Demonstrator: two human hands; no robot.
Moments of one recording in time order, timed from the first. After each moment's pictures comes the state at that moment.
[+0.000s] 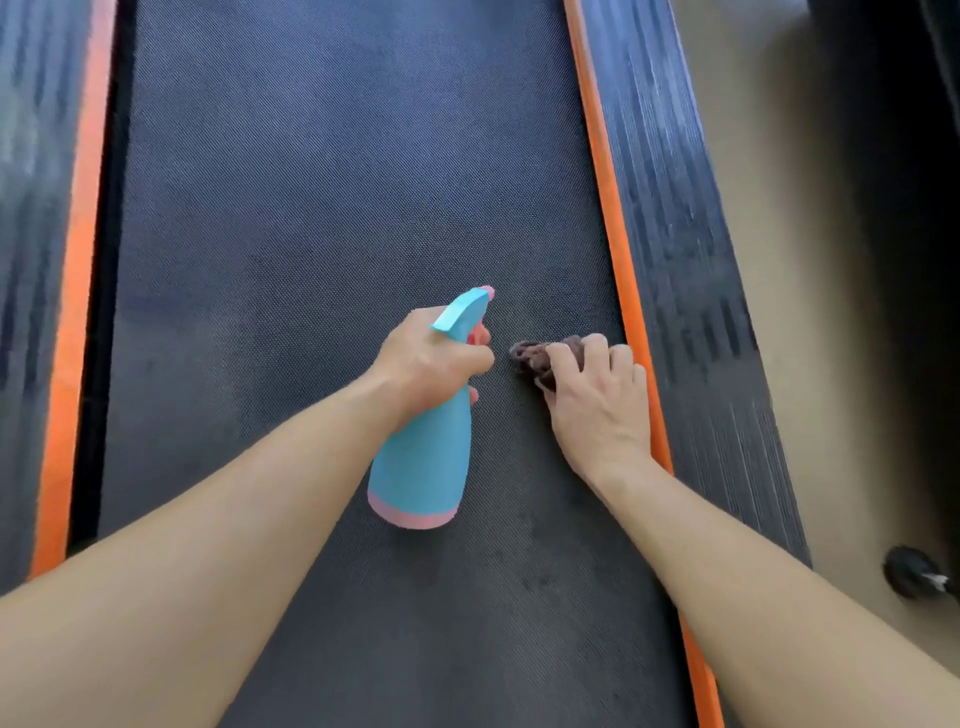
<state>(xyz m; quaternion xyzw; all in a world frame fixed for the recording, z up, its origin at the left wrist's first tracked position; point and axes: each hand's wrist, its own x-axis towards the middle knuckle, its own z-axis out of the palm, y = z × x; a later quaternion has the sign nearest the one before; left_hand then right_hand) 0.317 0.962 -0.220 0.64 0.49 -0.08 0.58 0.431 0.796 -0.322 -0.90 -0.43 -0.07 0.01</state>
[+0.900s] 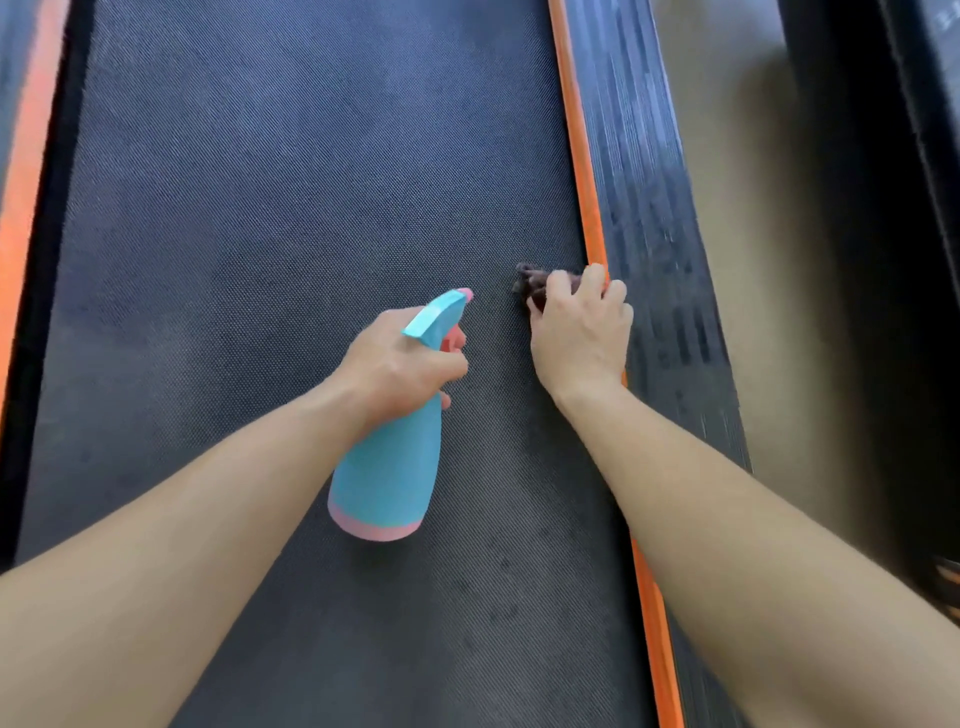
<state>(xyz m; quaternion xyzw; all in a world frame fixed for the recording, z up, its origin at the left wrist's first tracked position) 0.327 0.972 -0.226 0.66 0.47 -0.08 0.57 0.492 0.868 -0.309 -0.94 -0.34 -0.06 0.00</state>
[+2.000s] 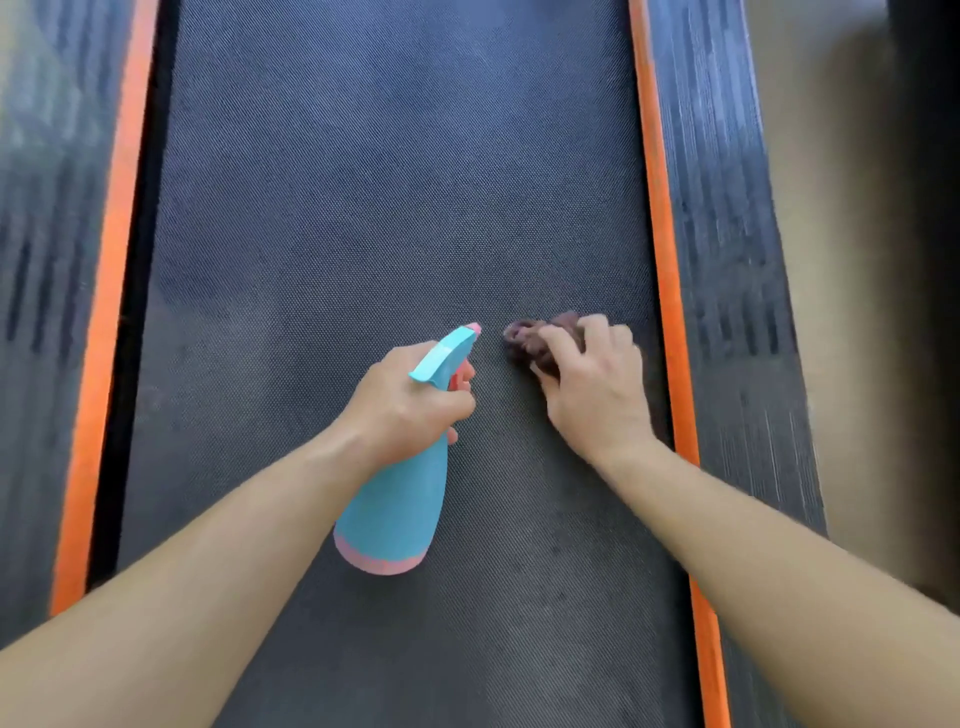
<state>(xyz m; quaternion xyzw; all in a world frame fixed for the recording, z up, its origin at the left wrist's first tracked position) 0.268 0.972 -0.225 0.66 0.49 -0.09 0.56 0.436 0.840 -0.321 -0.87 -0.49 0.00 0.11</state>
